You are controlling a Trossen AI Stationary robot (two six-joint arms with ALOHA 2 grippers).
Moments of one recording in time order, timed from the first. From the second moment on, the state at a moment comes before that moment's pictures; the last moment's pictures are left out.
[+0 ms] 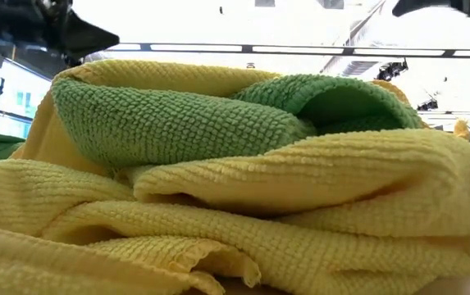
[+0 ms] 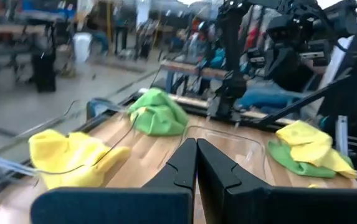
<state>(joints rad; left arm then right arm) 0.02 0.30 0.29 -0.03 -0.23 -0.14 0.75 1.13 1.00 -0.97 0.90 1.37</state>
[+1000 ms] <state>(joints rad) -0.08 1.06 0.96 -1.04 -0.08 -0.68 0.60 0.61 0.47 -0.52 0.60 1.03</state>
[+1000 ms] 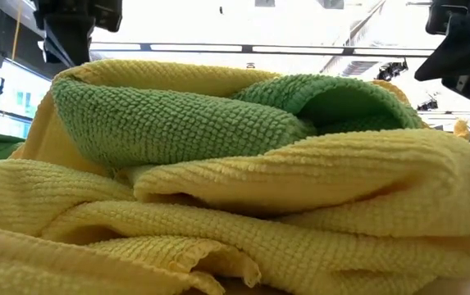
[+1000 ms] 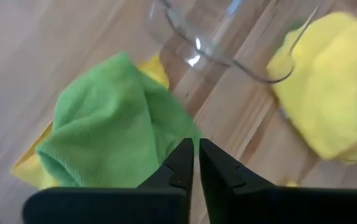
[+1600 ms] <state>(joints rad) -0.05 1.20 0.86 -1.17 -0.19 -0.59 0.58 0.61 0.47 -0.49 0.65 1.16</state>
